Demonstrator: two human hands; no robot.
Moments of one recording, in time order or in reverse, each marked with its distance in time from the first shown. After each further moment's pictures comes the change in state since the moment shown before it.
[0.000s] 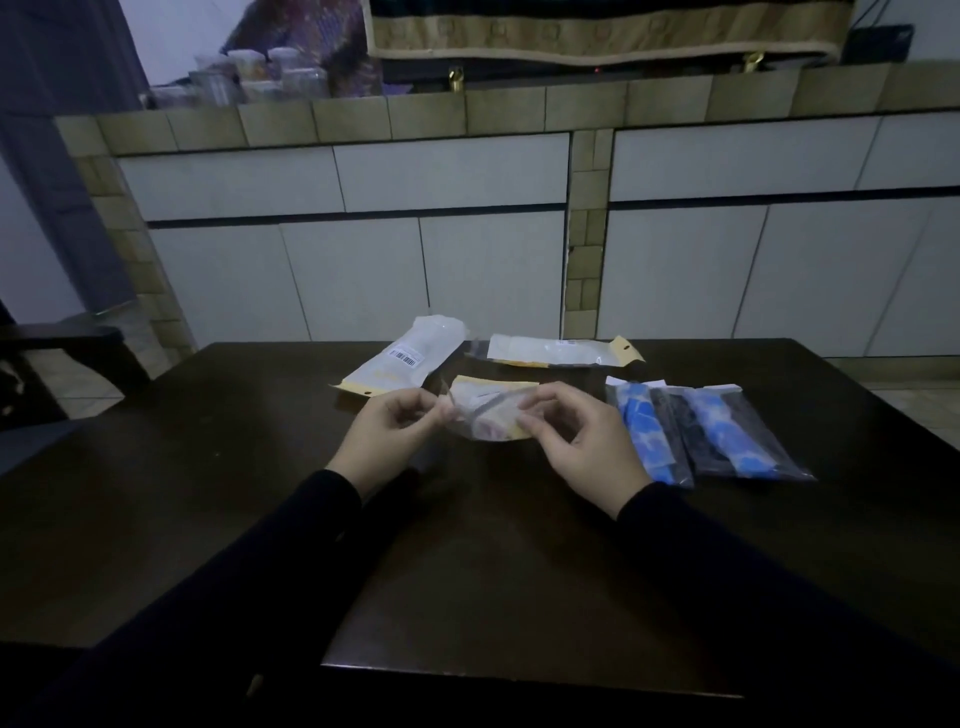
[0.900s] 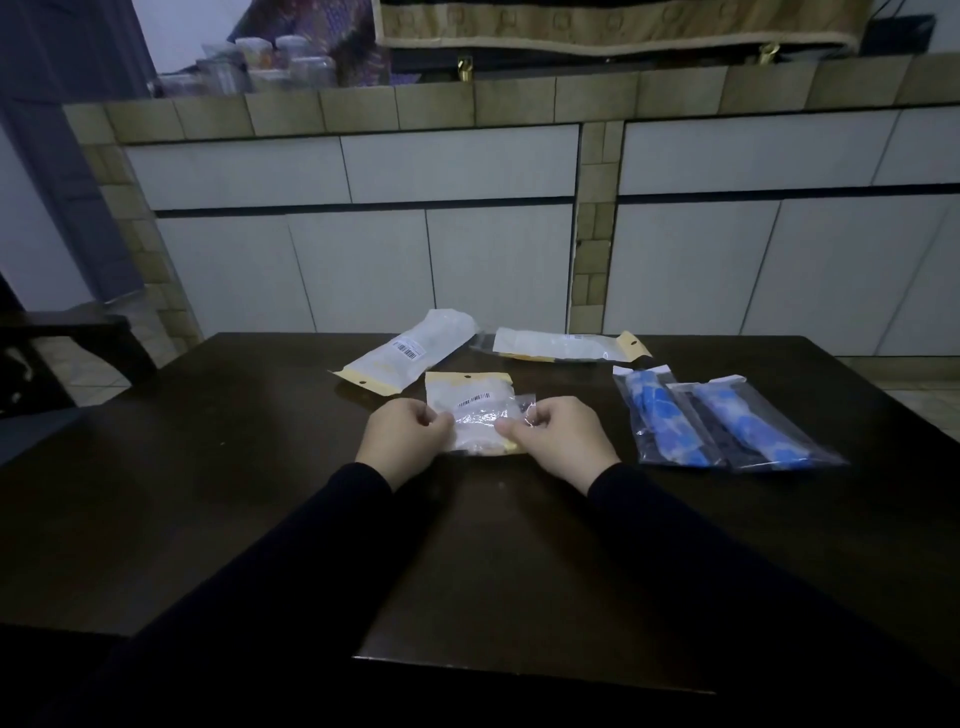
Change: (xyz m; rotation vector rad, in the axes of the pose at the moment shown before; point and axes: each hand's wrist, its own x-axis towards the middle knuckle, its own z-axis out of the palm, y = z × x) left_hand 0.006 -0.002 0.013 0.469 0.129 -0.340; right_hand 0.022 0.001 0.027 -0.092 -0.115 0.479
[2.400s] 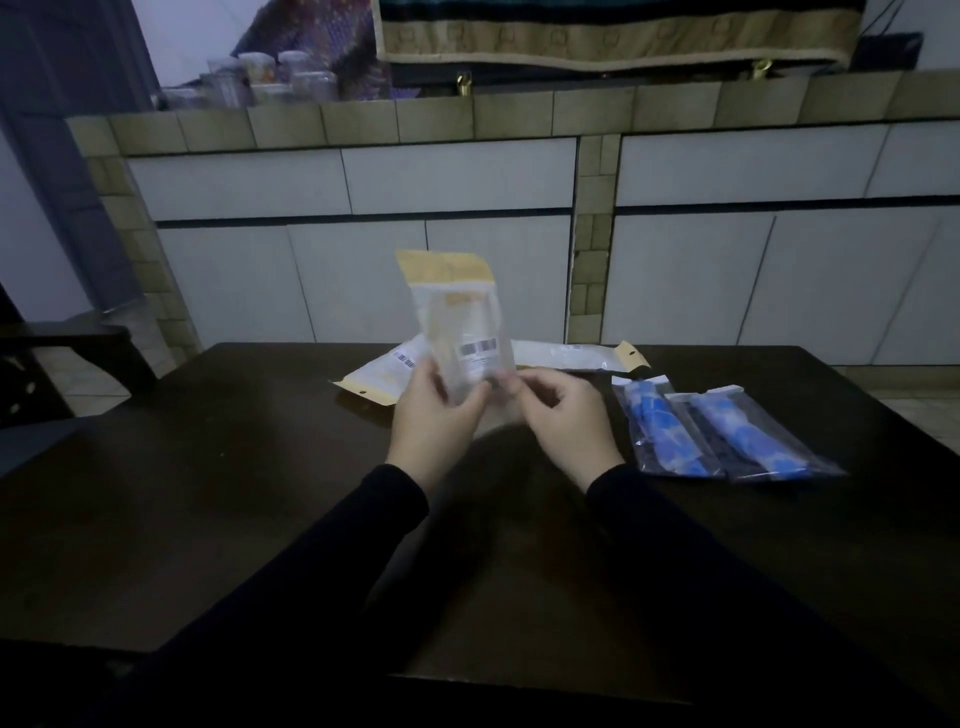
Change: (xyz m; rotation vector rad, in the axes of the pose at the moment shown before) left_hand -0.017 0.042 0.007 -0.525 0.146 0.194; right_hand -0.008 -0.019 -0.011 0.294 0.106 -0.313
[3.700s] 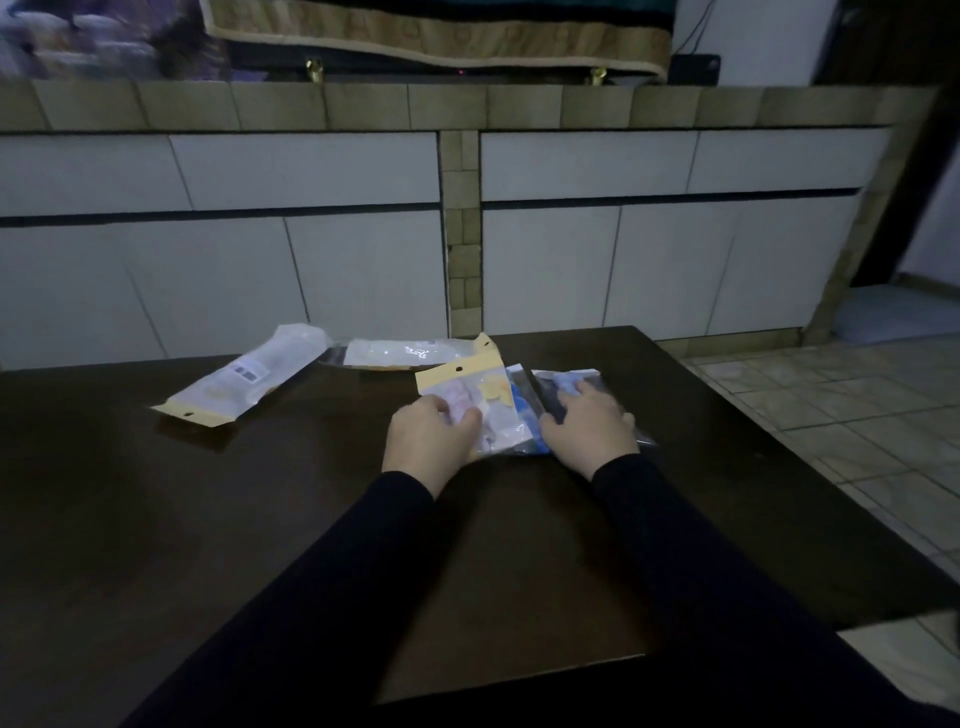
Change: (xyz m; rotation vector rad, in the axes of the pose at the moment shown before) left_hand -0.018 0.009 0.137 0.449 -0.295 -0.136; right_hand -0.020 0.059 -0.149 -0.918 0.033 0.452
